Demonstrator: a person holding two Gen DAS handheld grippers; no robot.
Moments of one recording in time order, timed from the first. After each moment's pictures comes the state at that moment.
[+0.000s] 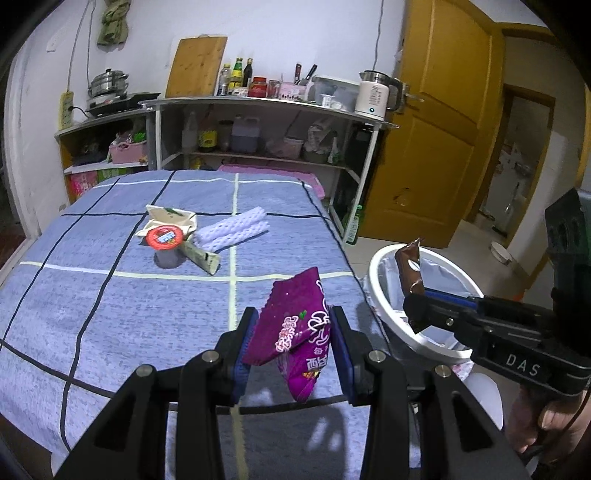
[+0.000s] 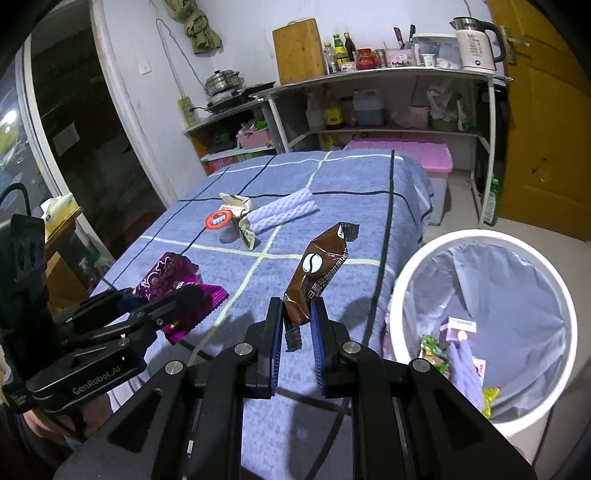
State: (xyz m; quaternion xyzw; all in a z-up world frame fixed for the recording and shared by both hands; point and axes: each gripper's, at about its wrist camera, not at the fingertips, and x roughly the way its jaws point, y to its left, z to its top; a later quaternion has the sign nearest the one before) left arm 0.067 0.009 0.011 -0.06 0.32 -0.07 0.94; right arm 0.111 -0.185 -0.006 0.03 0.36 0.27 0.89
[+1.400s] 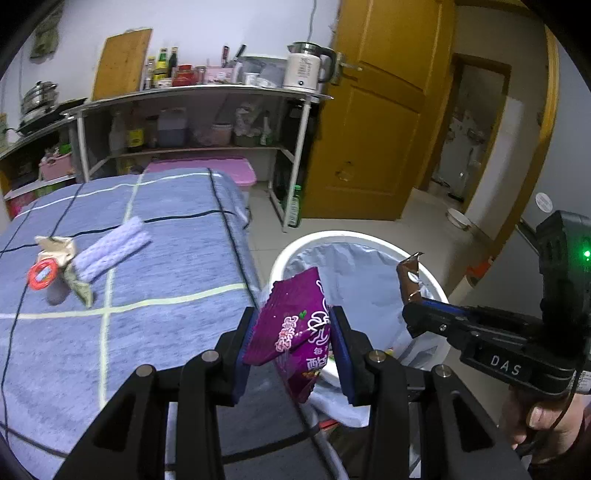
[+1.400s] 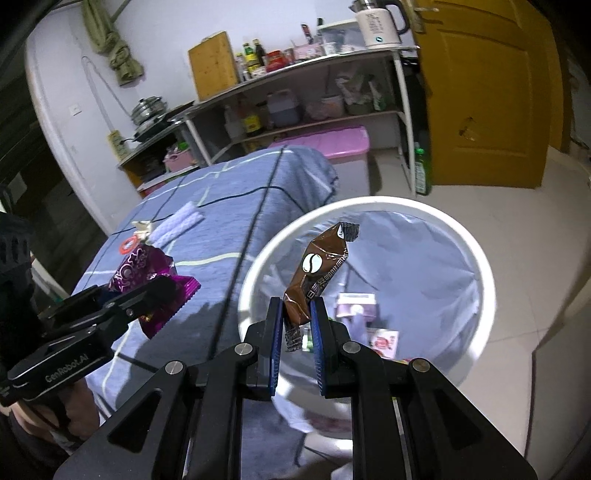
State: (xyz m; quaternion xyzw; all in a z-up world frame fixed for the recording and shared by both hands) left arm 0.121 -0.096 0.005 -0.03 0.35 -0.18 0.92; right arm 0.127 -0.304 -0.029 0.09 0.38 0.15 0.91
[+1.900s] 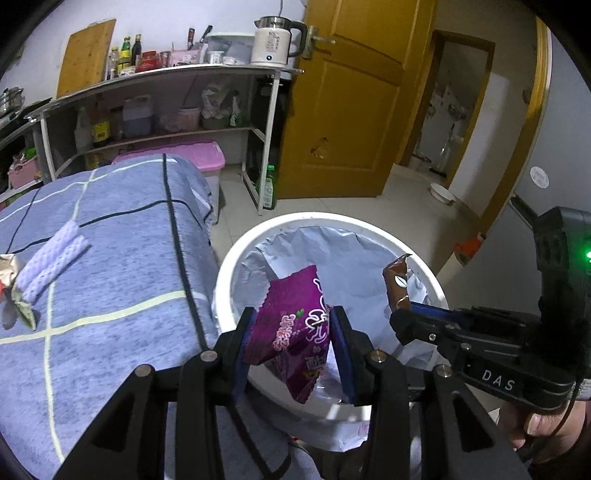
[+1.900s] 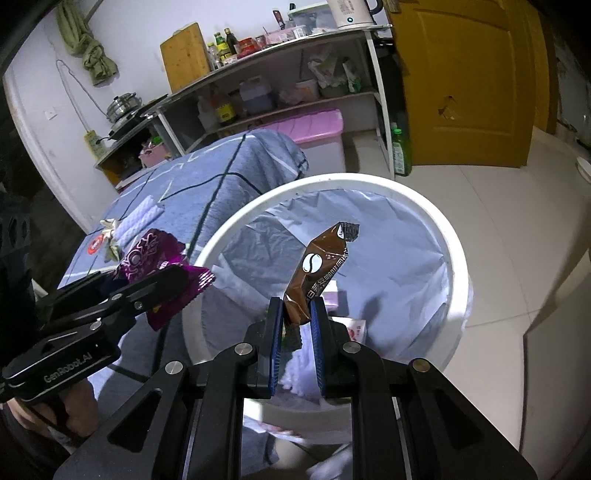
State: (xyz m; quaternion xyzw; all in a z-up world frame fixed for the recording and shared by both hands) left arm 0.155 -0.142 -0.017 0.00 0.38 -0.22 0.90; right arm 0.145 -0.334 -0.051 0.10 0.41 0.12 0.90
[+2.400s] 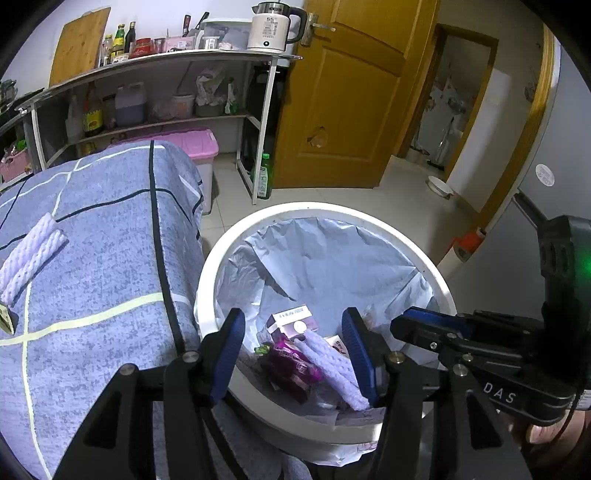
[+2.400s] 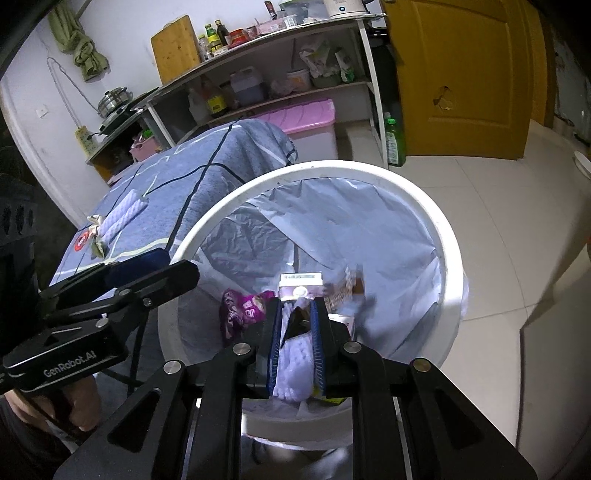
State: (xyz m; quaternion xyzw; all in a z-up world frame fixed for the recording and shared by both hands) left arm 0.170 -0.150 -0.027 -0.01 0.40 -0.23 0.89; right arm 0.154 -0.342 -0.063 0.10 0.43 0.11 0.89
